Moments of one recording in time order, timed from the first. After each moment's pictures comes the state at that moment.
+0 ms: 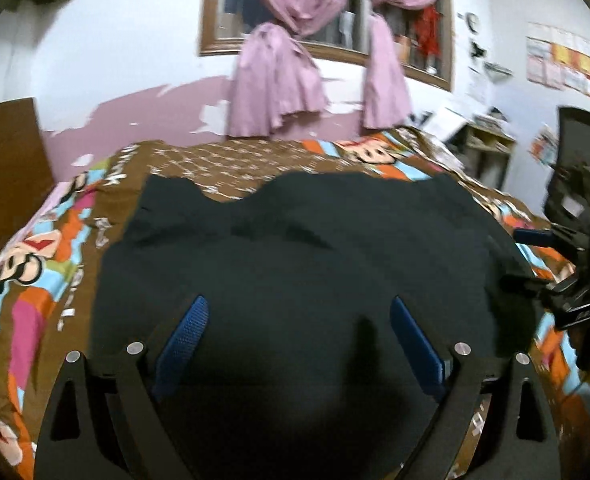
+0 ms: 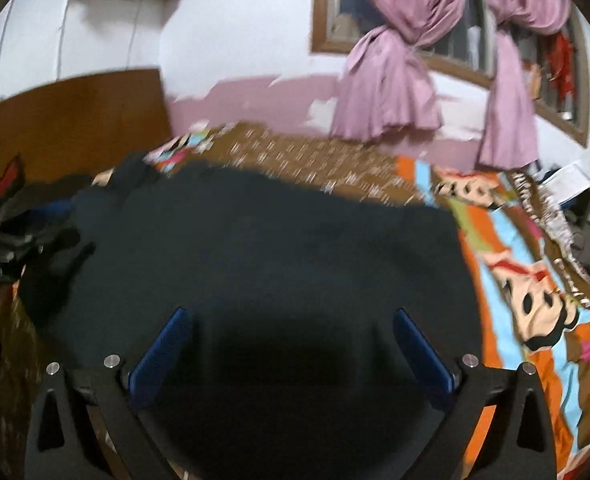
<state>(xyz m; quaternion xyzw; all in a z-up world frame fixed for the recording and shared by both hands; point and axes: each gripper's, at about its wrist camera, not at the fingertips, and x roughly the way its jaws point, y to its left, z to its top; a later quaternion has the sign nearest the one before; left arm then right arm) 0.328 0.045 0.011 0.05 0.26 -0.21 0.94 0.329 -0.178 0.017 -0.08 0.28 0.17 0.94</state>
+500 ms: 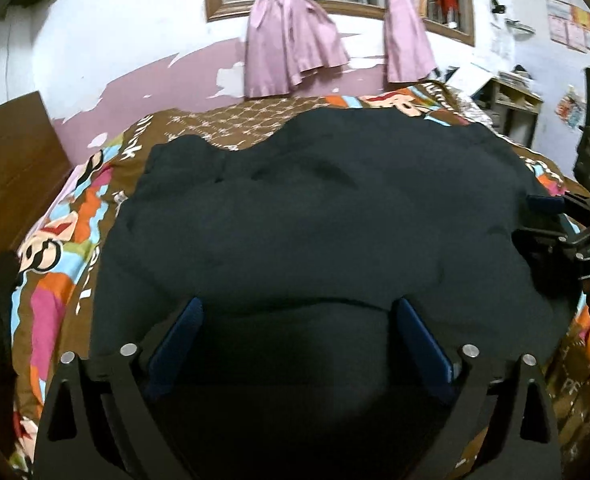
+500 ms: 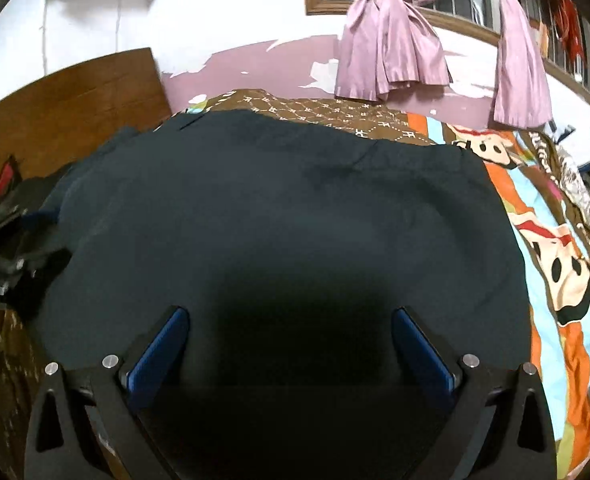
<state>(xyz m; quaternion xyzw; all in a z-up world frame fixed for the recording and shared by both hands) 0.362 0.042 -0.023 0.09 0.32 -0.14 0.93 0.377 -0.184 -0.015 -0.04 0.34 0.18 0.92</state>
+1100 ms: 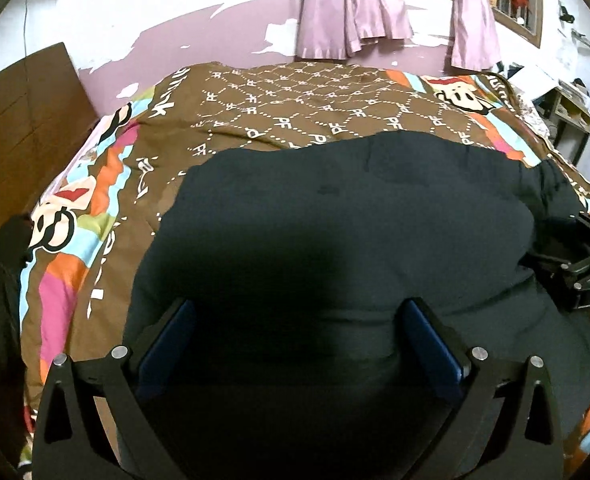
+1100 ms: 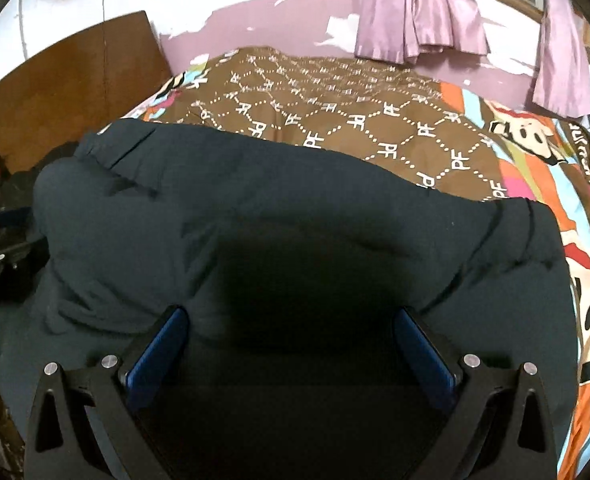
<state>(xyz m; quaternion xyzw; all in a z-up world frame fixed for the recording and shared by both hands) 0.452 0.070 -0.014 0.05 0.40 -0.06 0.91 0.497 -0.156 -0.023 -0.06 0.43 0.21 0.88</state>
